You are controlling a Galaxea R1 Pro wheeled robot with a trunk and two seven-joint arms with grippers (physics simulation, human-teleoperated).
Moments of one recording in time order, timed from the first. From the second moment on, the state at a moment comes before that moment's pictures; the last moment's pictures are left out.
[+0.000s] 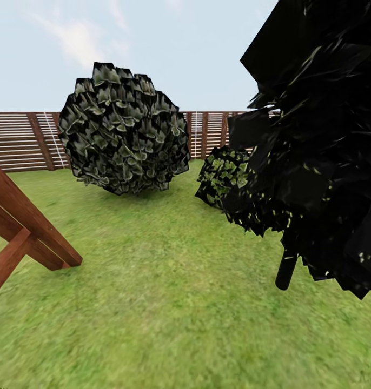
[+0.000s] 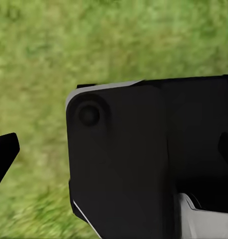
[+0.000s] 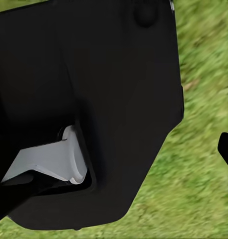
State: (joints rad) left arm -0.01 -0.02 -0.06 -0.03 -0.01 -0.42 -0.02; right arm 0.00 0.07 -0.20 -0.01 0.01 -0.13 0.00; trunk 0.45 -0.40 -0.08
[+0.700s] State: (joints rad) left arm -0.01 -0.02 -0.06 -0.03 -0.01 -0.42 -0.02; right arm 0.00 0.07 -0.20 -0.01 0.01 -0.13 0.00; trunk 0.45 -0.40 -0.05
